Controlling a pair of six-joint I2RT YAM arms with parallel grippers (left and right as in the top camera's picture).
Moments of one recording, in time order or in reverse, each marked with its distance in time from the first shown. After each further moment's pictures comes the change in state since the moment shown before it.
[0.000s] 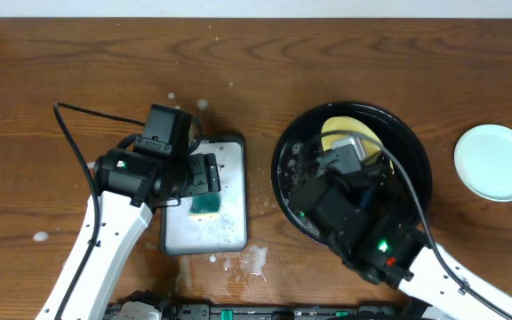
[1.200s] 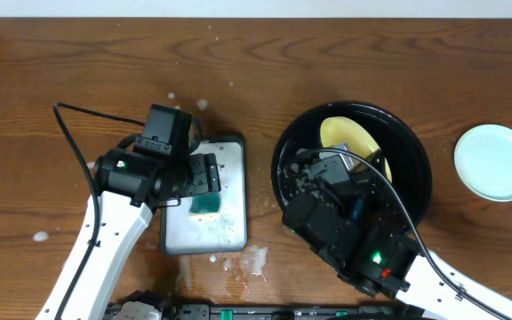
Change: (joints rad) left arm 0.000 0.000 0.000 0.000 0.000 0.000; right arm 0.080 0.000 0.000 0.008 0.097 -0.041
